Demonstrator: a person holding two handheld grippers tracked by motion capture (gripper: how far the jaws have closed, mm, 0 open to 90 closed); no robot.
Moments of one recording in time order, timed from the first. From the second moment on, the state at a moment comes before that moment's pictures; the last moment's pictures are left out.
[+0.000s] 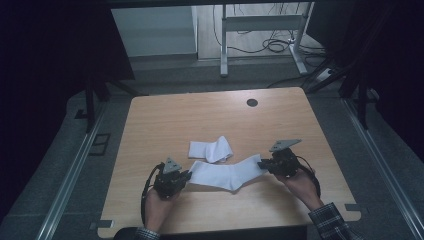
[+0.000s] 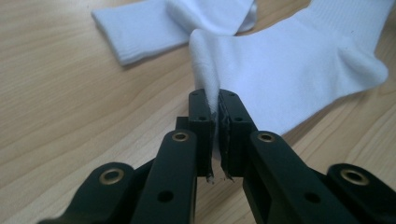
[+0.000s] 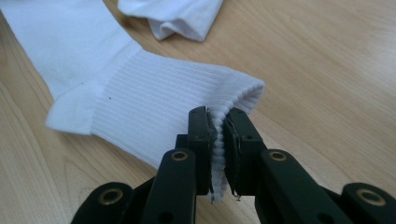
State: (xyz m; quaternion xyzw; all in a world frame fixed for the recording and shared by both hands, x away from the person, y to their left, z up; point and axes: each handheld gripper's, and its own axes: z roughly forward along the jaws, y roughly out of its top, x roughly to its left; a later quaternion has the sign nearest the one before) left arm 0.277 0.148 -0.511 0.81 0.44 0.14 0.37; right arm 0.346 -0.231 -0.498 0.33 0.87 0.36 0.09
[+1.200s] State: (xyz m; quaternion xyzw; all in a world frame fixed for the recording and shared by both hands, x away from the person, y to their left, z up) left arm 0.342 0.117 -0.493 0.81 0.44 0.13 0.37; right arm 0.367 -0.282 -0.515 0.38 0.85 0.32 0.17
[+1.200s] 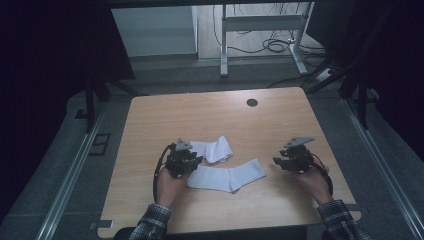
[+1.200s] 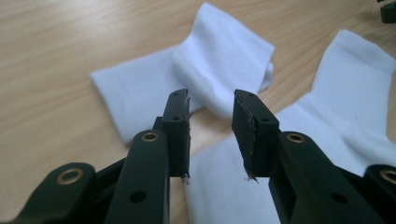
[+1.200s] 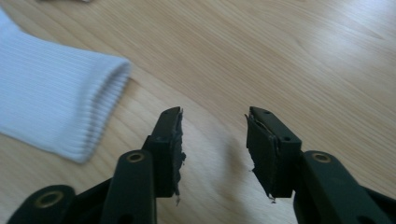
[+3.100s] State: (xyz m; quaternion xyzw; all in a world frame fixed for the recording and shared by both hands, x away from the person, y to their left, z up) left arm 0.424 0.008 -0.328 0.78 0.38 0.18 0.46; right arm 0.377 -0.309 -0.533 0.40 0.84 0.34 0.16
